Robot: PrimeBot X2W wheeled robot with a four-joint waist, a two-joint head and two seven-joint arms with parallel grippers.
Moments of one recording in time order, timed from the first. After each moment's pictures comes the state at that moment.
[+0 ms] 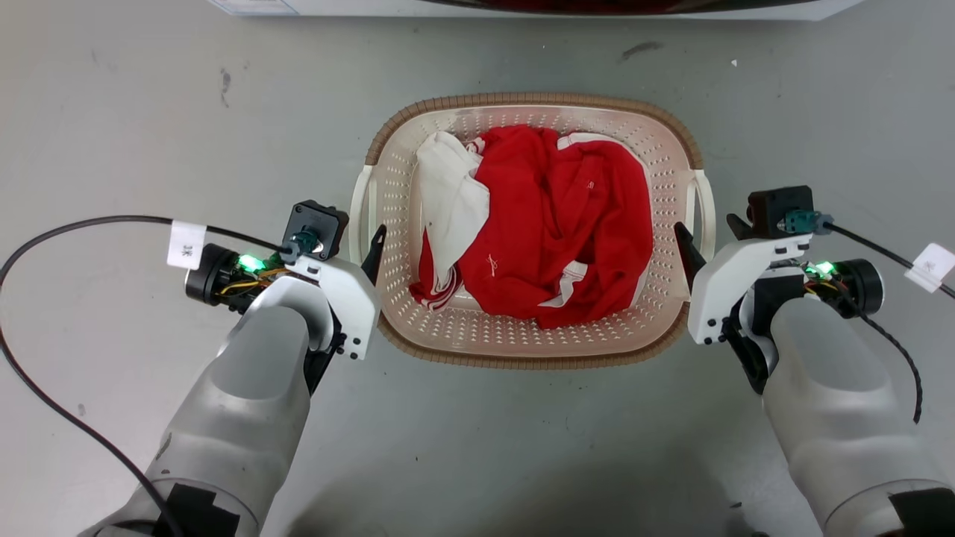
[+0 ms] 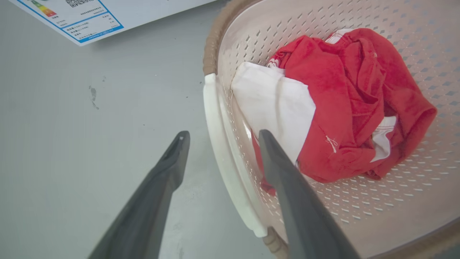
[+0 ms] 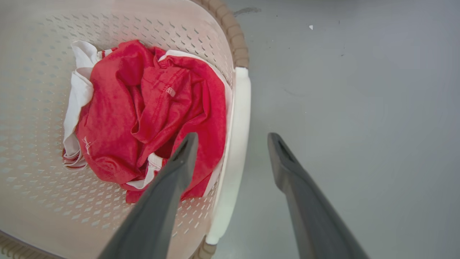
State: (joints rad) left arm -0.87 0.13 -0.38 1.16 -0.14 -0.13 -0.25; right arm -0.82 -0.05 0.03 1.14 0.01 0.13 -0.12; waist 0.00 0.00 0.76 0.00
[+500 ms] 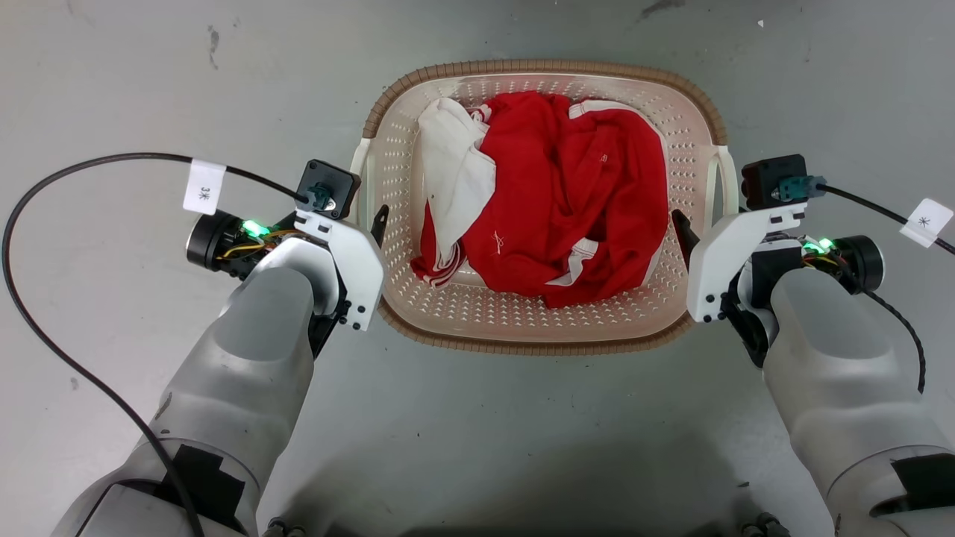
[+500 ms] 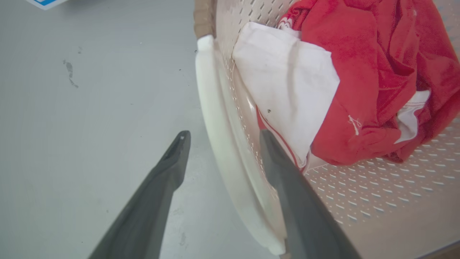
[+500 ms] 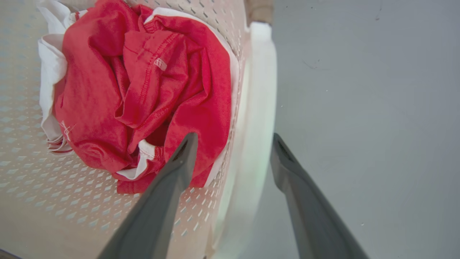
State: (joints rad) left arm -0.99 0.12 -0.50 1.24 -0.23 -0.13 -0.14; right arm -0.93 -0.05 0.04 1.24 0.02 0.13 -0.04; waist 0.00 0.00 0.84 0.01
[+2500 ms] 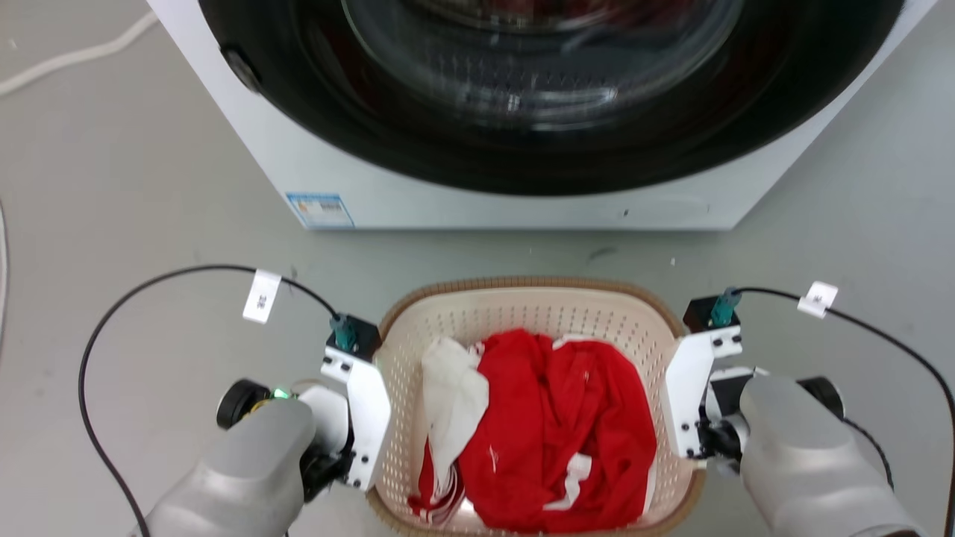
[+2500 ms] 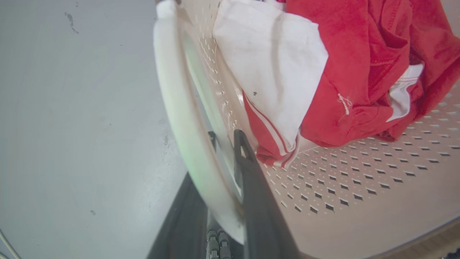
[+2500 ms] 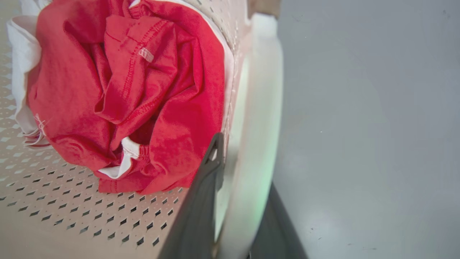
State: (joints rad) left arm -0.74 0.31 -1.10 0.93 -0.93 -0.13 0.36; right arm -0.76 -0.04 0.26 1.28 0.20 0.13 0.41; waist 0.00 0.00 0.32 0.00
